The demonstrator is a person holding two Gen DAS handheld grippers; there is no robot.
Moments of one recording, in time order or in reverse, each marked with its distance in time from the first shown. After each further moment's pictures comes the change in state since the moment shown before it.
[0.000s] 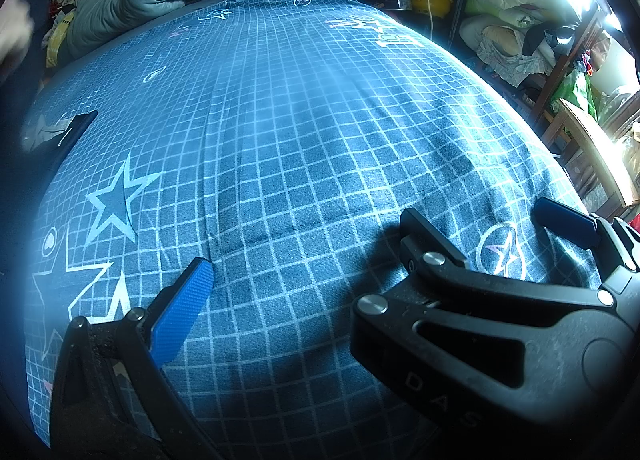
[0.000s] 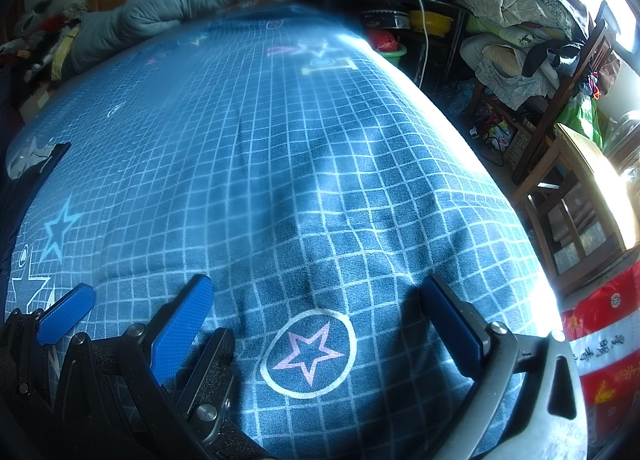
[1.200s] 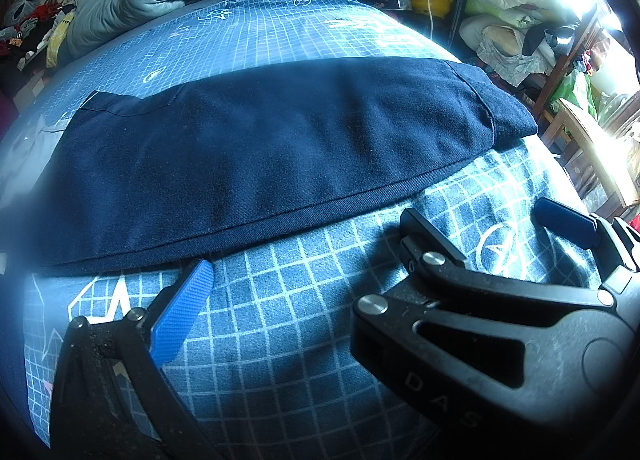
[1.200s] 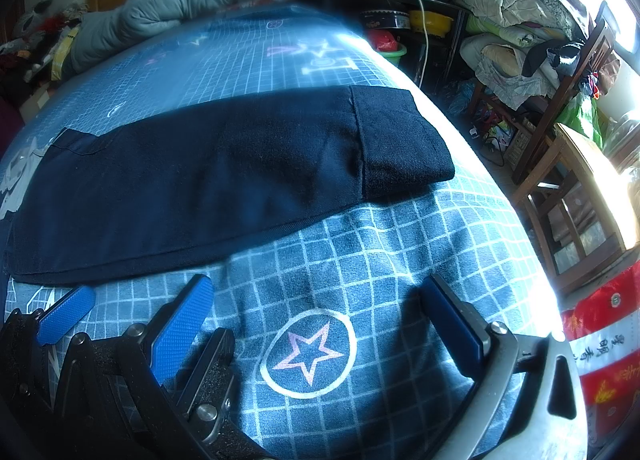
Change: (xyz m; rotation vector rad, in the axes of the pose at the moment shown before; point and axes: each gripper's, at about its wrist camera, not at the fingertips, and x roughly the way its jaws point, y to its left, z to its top) left arm 0.000 0.000 0.000 0.000 0.002 0.000; right arm 0.000 0.000 0.000 0.000 0.000 0.000
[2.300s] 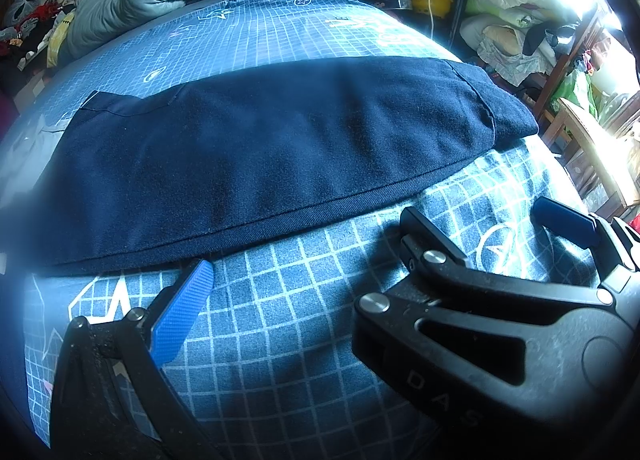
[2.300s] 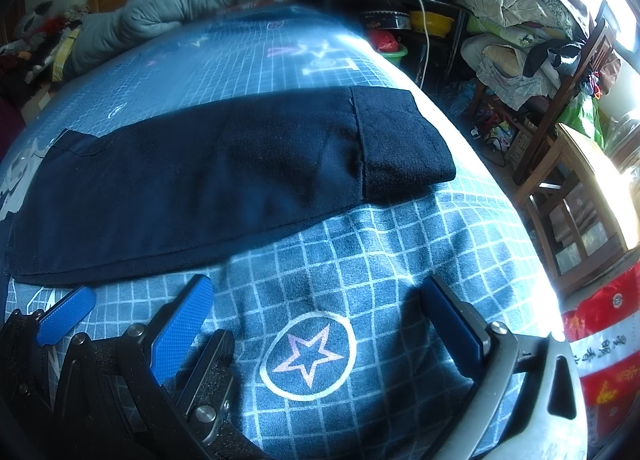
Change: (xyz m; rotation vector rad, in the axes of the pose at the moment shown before) left arm 0.000 -0.003 0.001 0.004 0.014 0.007; right arm 0.001 -0.001 0.000 0.001 -0.003 0.007
